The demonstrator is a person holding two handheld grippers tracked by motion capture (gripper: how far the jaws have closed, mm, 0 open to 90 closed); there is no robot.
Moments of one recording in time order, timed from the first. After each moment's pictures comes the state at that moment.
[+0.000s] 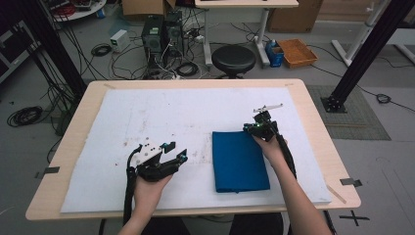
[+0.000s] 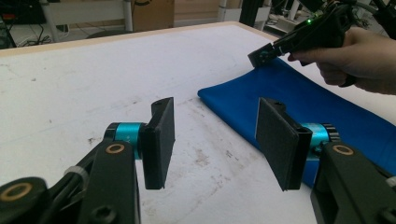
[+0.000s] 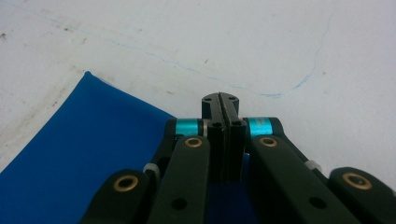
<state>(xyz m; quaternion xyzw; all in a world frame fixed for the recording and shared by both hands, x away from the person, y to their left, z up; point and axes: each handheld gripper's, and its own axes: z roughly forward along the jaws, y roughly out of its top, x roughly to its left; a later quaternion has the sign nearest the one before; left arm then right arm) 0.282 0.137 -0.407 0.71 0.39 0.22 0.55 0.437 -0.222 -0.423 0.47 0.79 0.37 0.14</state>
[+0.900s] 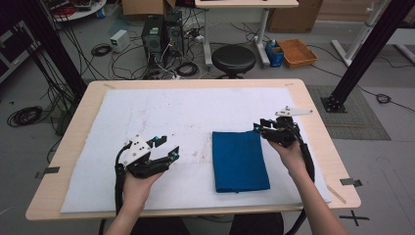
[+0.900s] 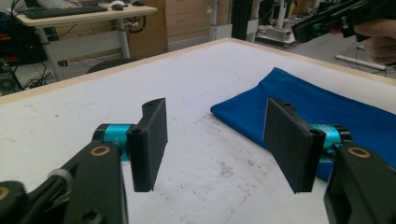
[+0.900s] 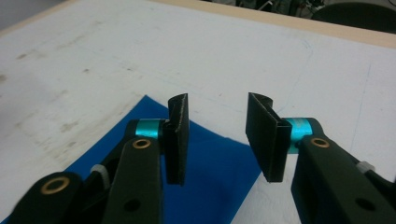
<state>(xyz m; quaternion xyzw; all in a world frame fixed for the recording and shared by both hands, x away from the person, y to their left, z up) 0.291 0.171 -0.403 0.71 0.32 0.25 0.57 0.376 -0.263 -0.377 0.41 0.76 0.47 0.18</state>
